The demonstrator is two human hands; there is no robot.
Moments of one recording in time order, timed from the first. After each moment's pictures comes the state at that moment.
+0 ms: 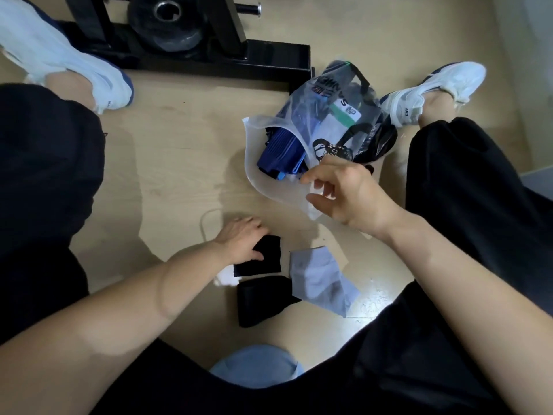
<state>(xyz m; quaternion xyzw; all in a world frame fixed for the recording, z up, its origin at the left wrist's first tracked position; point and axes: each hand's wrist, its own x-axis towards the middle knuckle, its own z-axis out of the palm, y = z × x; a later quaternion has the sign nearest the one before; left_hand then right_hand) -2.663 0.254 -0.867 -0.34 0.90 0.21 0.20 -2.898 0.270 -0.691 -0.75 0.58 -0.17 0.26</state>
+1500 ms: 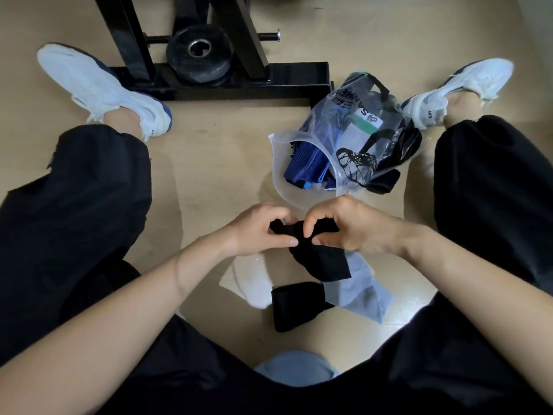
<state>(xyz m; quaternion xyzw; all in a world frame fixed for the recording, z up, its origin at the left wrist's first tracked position) -2.633 0.230 -0.741 -0.36 0.81 0.47 -0.03 -2.863 0.284 -0.688 -0.72 0.49 -0.10 0.48</state>
